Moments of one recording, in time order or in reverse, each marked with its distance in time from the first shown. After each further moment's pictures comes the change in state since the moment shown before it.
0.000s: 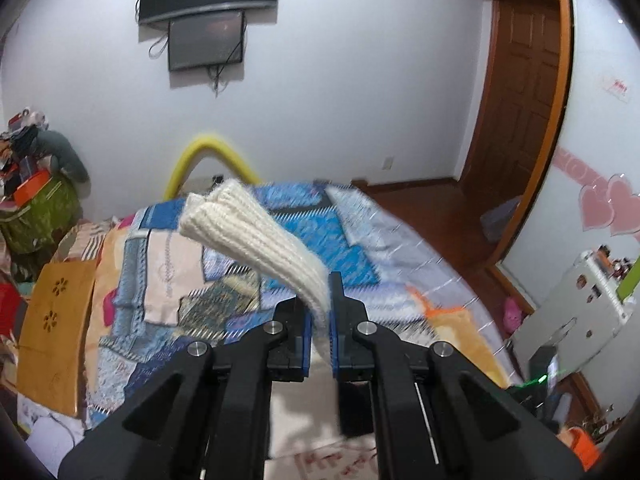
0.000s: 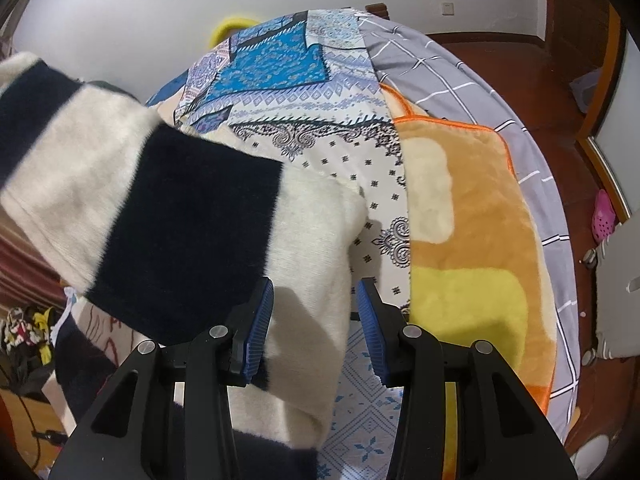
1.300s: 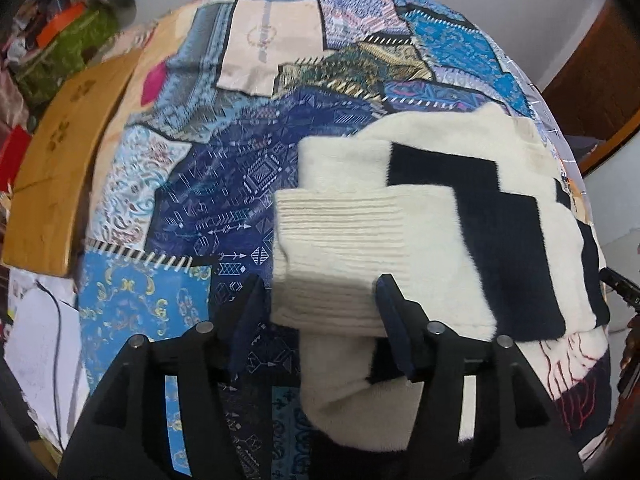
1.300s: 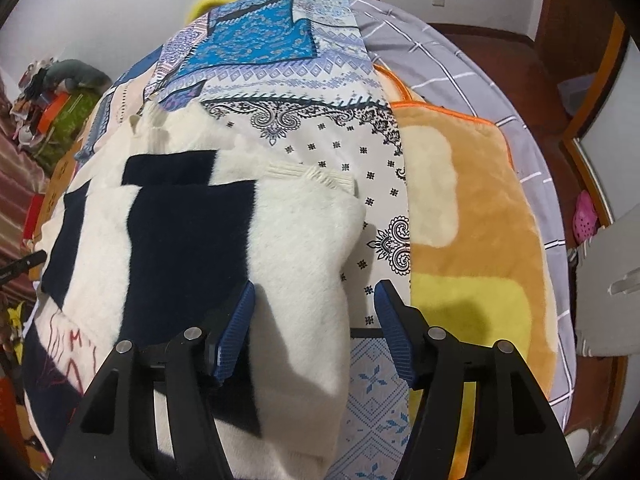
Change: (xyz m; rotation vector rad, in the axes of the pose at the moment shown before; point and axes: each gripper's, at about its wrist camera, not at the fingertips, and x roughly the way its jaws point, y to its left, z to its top) left arm 0.110 0.189 -0.199 -0.232 0.545 0.114; right arm 0.035 0.007 0.011 -0.004 0.072 -0.115
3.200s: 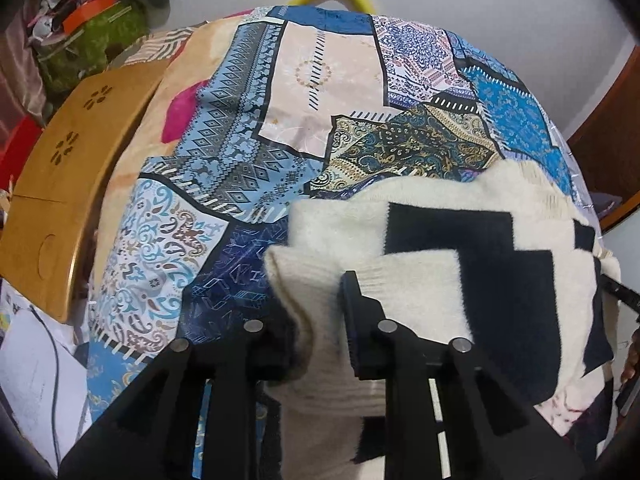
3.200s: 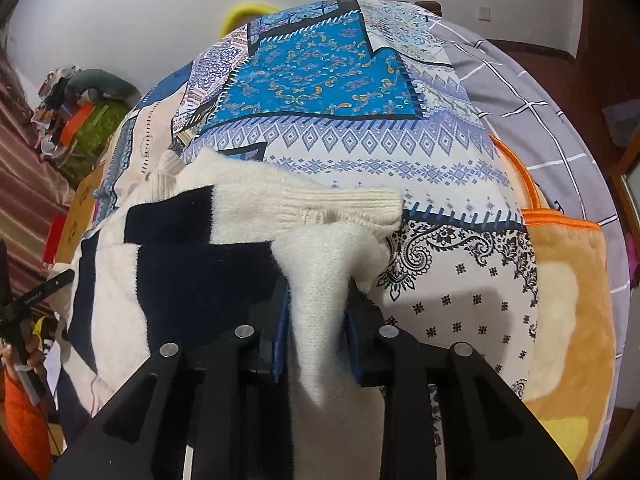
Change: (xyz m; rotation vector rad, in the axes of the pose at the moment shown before) left arm 0.029 0.053 0.072 -0.105 -0.118 0.044; right arm 0.059 0.068 0.101 -0.056 -0.051 0.116
